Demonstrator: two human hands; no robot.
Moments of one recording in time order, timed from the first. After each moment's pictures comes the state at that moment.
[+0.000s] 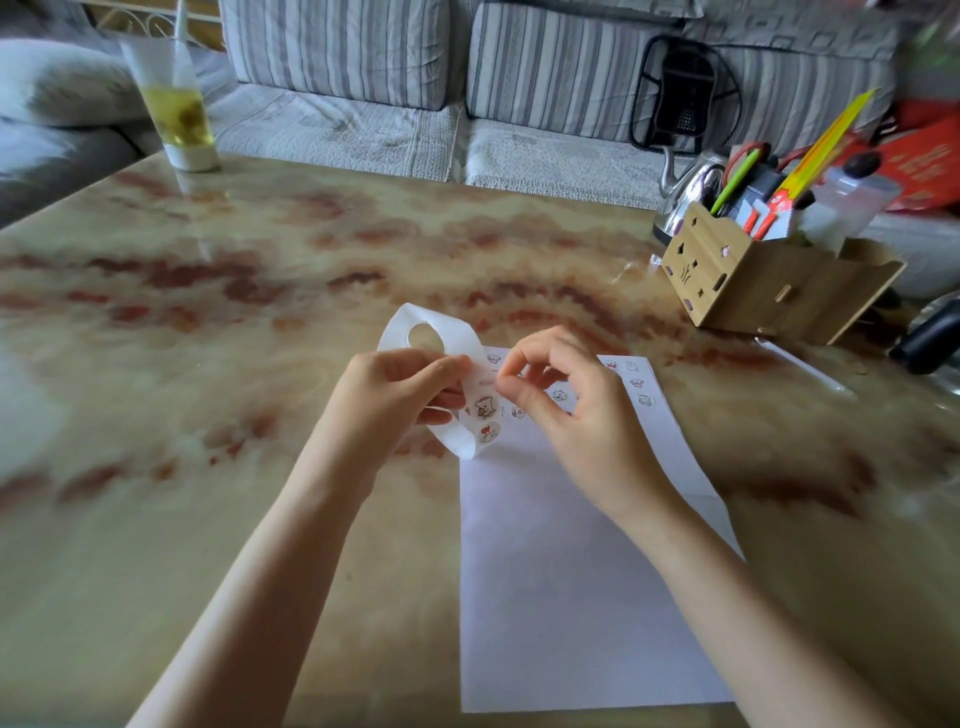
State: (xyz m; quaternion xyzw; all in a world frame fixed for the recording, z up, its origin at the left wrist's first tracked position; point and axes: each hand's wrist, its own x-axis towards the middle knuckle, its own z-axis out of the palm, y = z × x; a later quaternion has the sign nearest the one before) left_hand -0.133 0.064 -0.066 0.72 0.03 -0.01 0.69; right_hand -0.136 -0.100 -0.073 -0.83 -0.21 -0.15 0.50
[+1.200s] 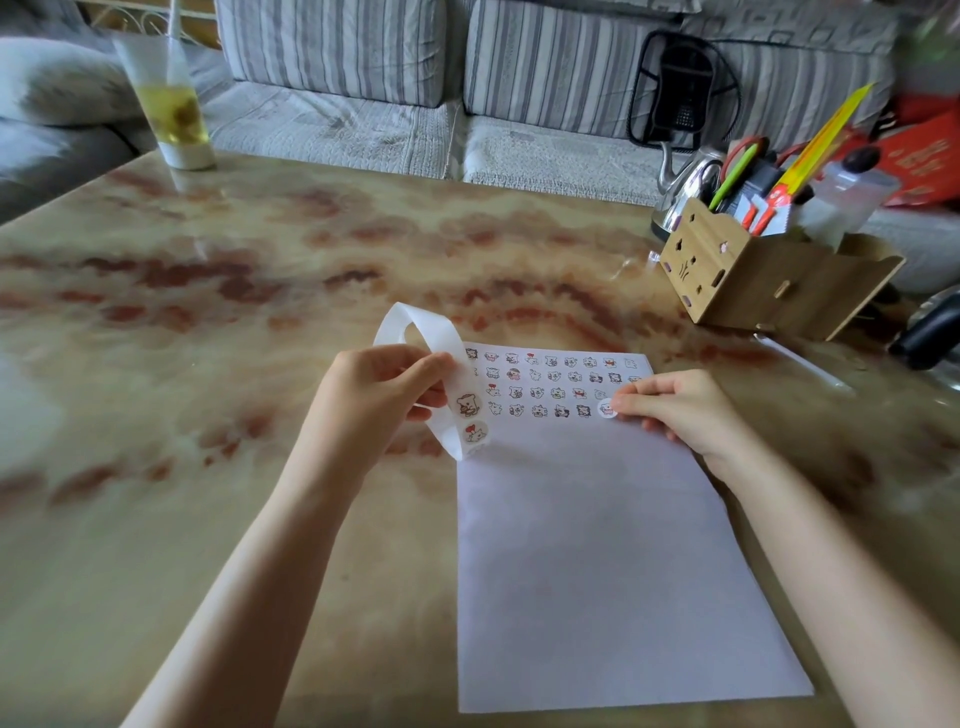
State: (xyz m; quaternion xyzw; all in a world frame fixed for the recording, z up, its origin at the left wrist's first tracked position) left_hand -0.128 0.069 -0.073 0.75 0.04 0.04 0.66; right_hand -0.095 -0.200 -0.093 -0.85 0.14 0.03 0.50
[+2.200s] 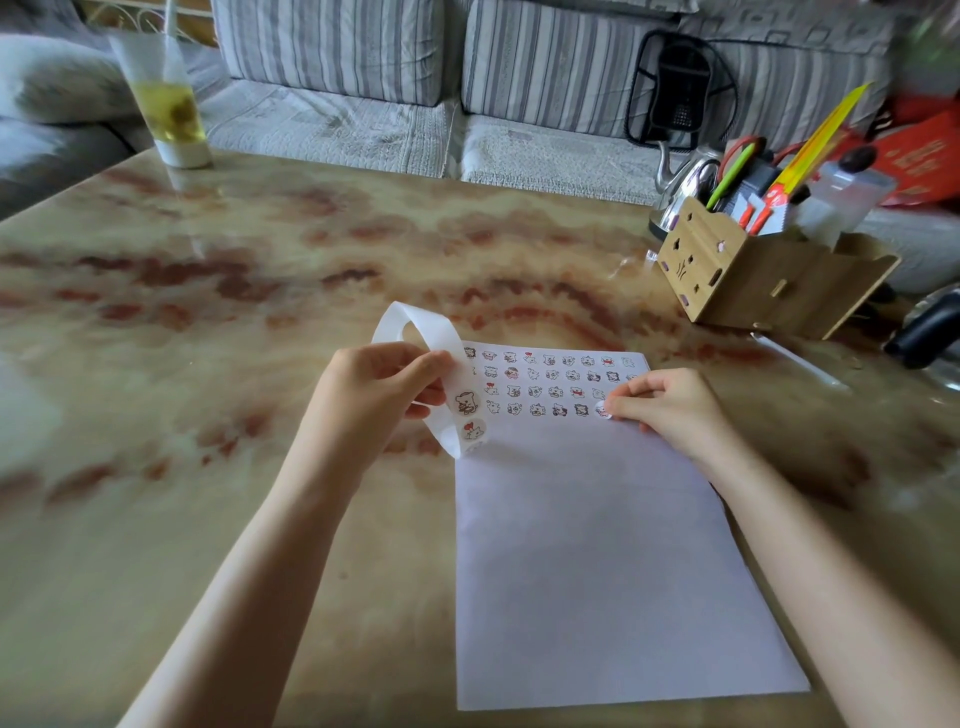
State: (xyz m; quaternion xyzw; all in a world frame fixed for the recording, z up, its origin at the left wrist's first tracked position) left_hand -0.129 0.068 -0.071 0.75 0.04 0.04 0.66; right_hand -0.092 -0.195 -0.101 -0.87 0.12 0.00 0.48
